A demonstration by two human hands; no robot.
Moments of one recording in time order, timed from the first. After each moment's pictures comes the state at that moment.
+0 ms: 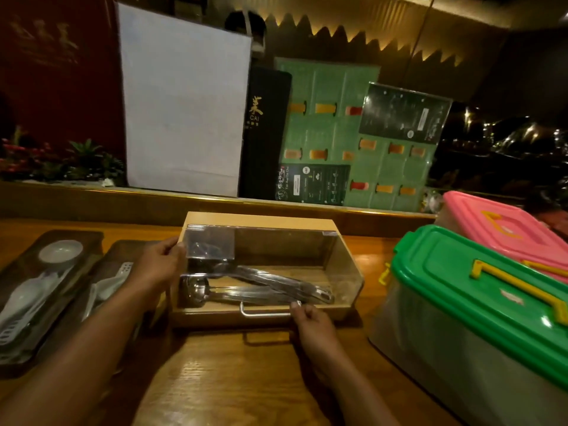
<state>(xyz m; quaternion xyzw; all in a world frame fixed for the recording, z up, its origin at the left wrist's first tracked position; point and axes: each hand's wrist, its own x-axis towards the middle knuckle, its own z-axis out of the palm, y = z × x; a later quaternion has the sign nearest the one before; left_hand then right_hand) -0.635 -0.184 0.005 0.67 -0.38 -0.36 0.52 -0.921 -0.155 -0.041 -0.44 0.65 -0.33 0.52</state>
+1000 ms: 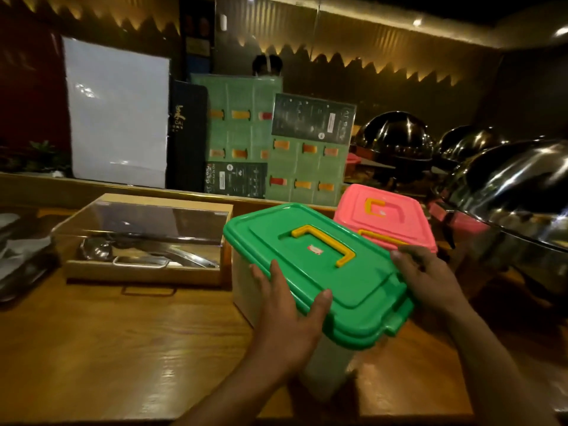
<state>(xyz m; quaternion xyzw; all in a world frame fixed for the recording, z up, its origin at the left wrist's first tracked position) -1.160 -0.015 0.059 0.59 -0.55 -0.33 0.50 -1.402 -0.133 0.084 -0.64 0.59 -0.44 0.22</state>
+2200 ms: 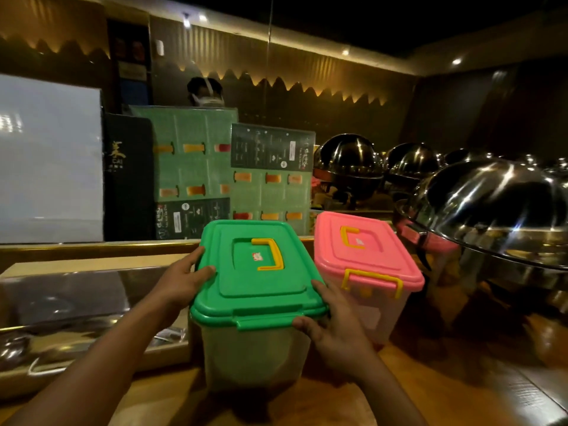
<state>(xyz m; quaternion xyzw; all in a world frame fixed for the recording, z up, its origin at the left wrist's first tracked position) -0.976 -0.231 0.069 0.54 -0.48 -0.48 0.51 -1.274 -0.166 0.041 -0.69 0.53 -0.43 0.24</state>
